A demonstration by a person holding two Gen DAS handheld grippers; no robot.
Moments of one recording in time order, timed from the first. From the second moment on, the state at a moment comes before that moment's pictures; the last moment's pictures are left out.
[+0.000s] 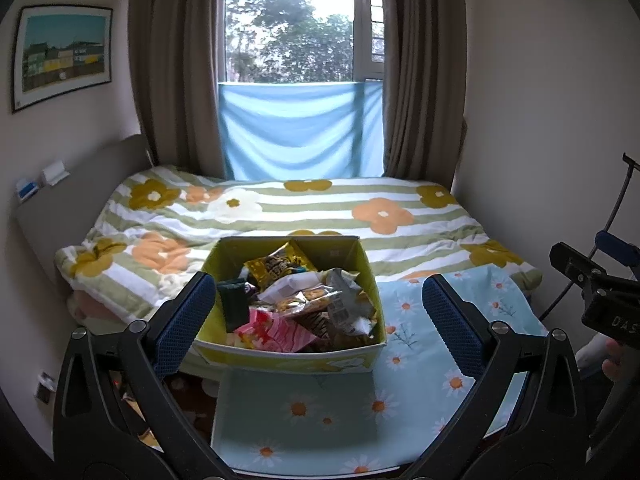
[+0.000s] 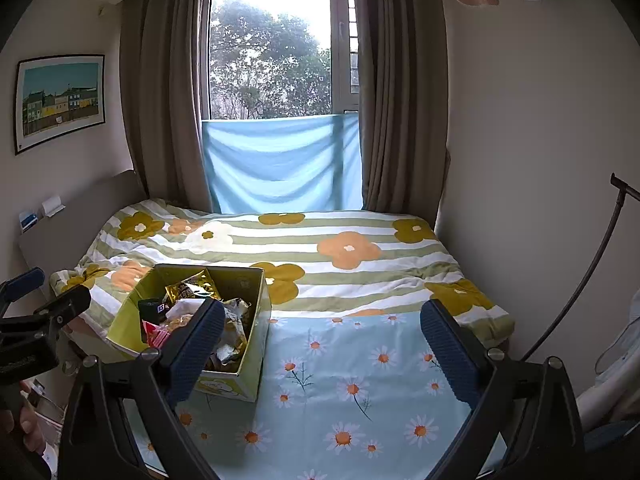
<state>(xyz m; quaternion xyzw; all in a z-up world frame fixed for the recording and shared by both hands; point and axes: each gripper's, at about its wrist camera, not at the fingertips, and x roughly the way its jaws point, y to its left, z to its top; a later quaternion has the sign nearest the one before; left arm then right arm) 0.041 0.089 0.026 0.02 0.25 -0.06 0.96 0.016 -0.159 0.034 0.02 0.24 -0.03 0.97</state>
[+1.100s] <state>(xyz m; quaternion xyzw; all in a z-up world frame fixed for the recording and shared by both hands) 0.051 0.084 0.019 0.02 0.26 -0.06 0.96 0.028 -0.160 0.026 0.02 0.25 -0.03 0.97</state>
